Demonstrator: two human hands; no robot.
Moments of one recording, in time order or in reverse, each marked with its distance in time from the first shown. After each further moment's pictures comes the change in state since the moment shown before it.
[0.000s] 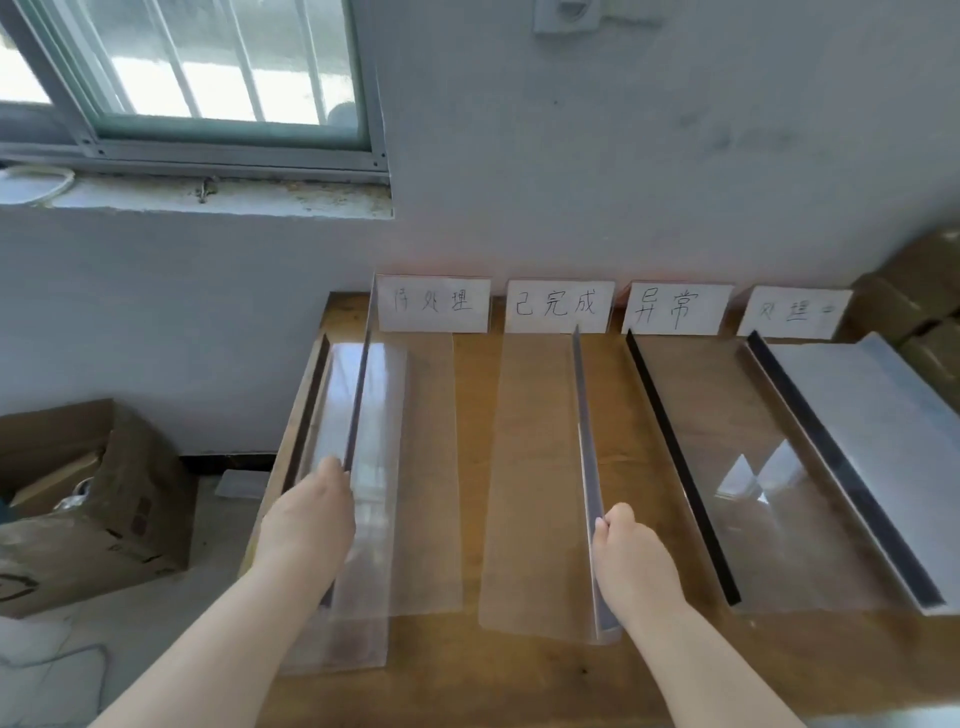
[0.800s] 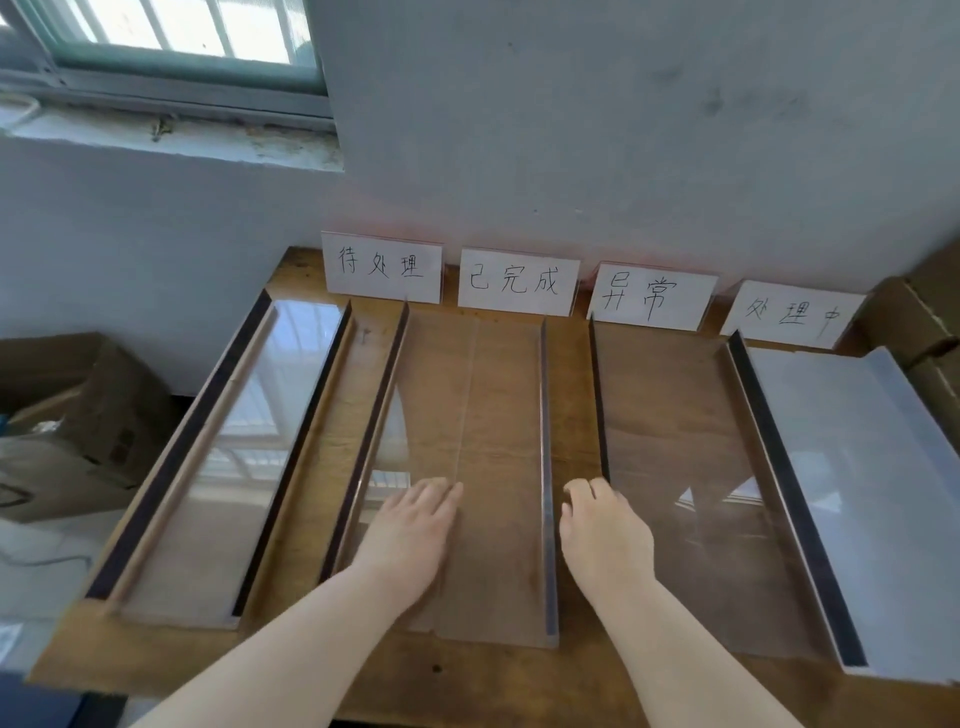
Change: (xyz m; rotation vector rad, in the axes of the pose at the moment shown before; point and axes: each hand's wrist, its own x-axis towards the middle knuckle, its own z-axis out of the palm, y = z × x) left_hand -0.042 0.184 0.103 0.214 -0.182 0.362; right_hand 0.073 0.105 -0.027 -0.063 0.042 -0.306
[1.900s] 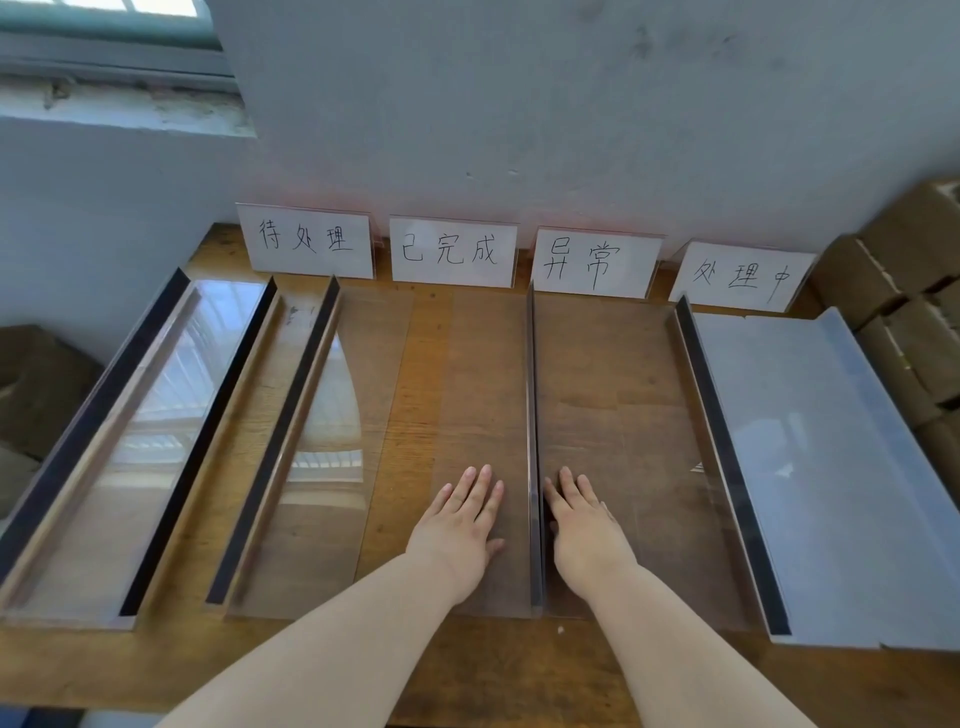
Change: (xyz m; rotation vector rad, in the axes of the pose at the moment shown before) left_hand 0.056 0.112 0.069 0.139 -0.307 0.109; right_hand 0.006 0.092 0.030 0.008 -0.405 0.010
